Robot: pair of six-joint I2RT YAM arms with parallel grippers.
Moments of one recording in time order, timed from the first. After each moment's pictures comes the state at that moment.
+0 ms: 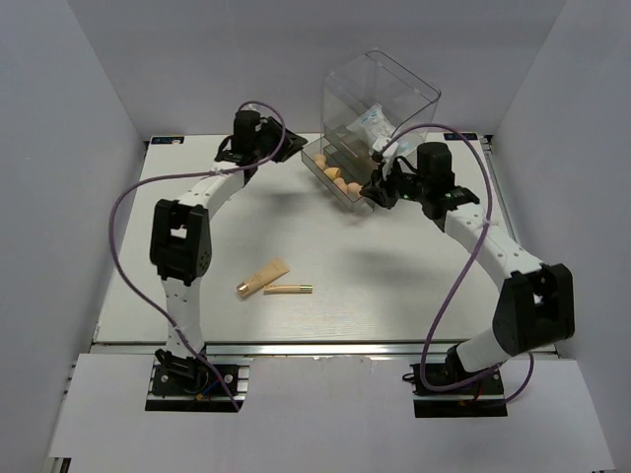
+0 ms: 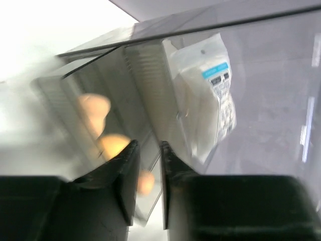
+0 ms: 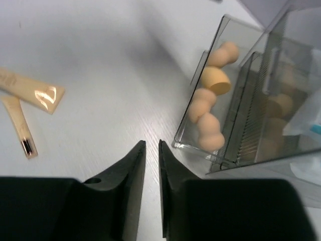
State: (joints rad) left arm -0.30 2.19 1.82 0.01 0.32 -1.04; right arm 0.33 1.44 1.12 -0.07 -0.66 -0.35
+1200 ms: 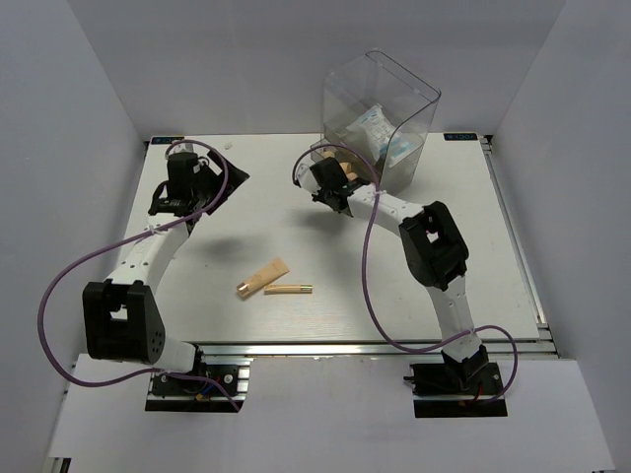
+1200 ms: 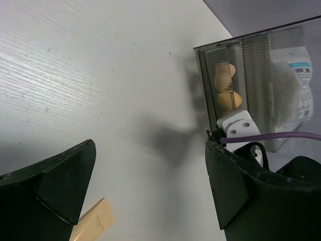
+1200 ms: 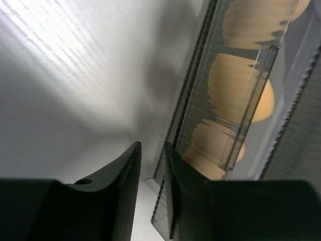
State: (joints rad) left arm -0.08 1.44 1.09 -0.19 0.13 -0.79; right arm 0.67 2.20 1.70 -0.35 0.37 -0.69
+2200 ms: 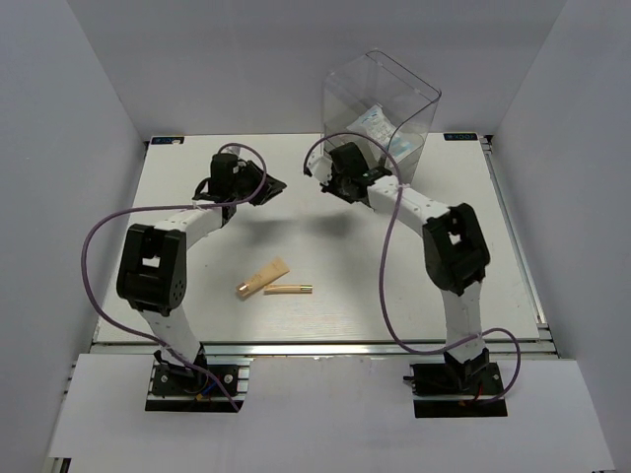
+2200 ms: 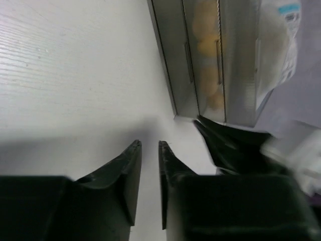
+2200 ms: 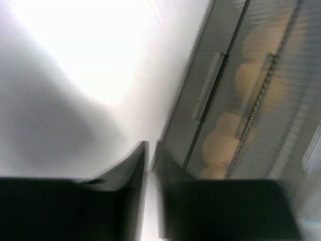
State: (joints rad) left arm -0.21 1.78 1.14 0.14 0.36 -0.95; right arm 0.60 2.11 1.70 -0.39 0.16 -0.69
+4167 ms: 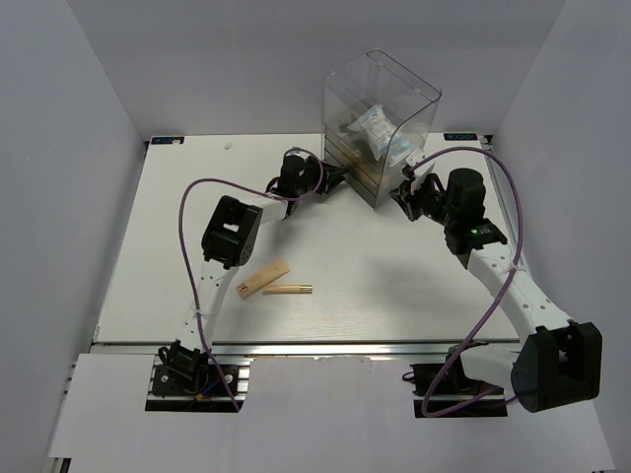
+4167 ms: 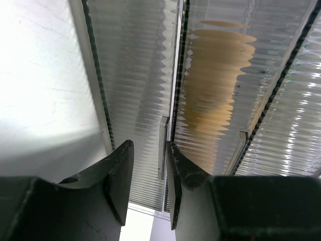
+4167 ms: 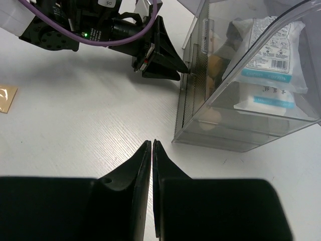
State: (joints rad) left arm -0.44 2.59 1.82 0.53 0.33 -1.43; right arm 0.25 1.19 0.89 0.02 -0.50 -0.35
